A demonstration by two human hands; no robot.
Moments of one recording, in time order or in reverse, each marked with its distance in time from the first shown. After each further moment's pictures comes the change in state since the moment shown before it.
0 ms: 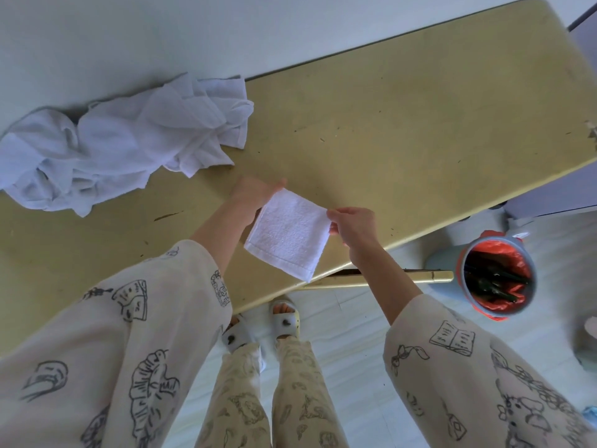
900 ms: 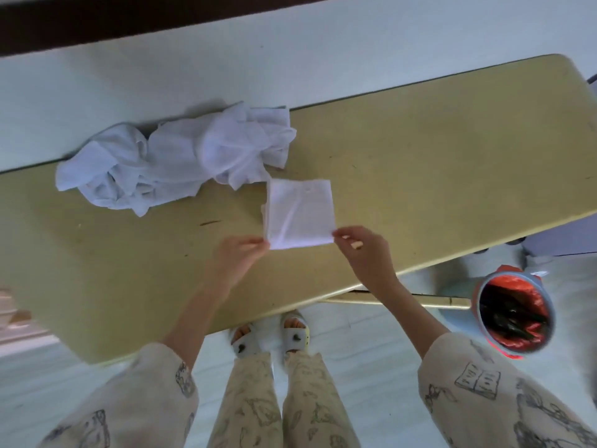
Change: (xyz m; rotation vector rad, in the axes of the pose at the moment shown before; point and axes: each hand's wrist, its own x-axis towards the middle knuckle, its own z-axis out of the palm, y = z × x) left_hand -0.083 -0.082 -0.054 -0.107 0.103 0.169; right_hand -0.044 -0.003 0.007 -0.298 -0.055 -0.608
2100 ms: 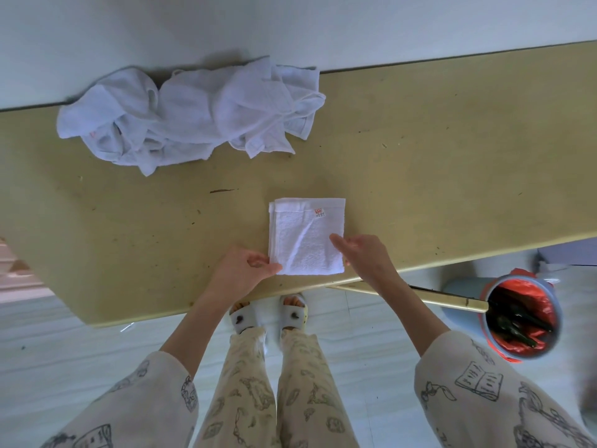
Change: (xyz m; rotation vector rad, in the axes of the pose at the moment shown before) left_hand -0.019 -0.053 0.011 0.144 -0.106 -0.117; right_hand 0.002 0.015 0.029 -0.128 -0.368 0.252
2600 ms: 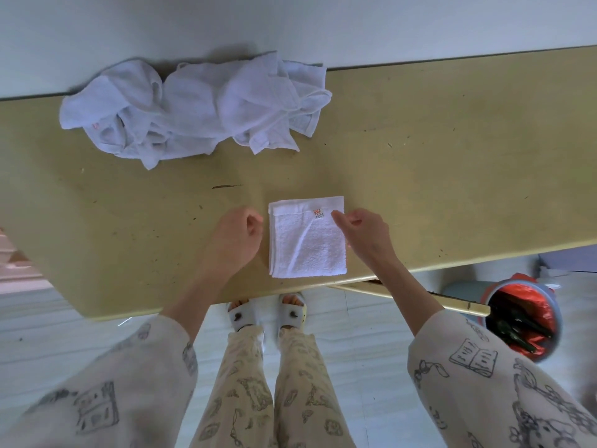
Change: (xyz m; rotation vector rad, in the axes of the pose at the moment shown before) left_hand 0.042 0.002 -0.014 0.216 0.268 0.239; right_hand 0.020 -0.018 -0.003 -0.009 0.165 -0.070
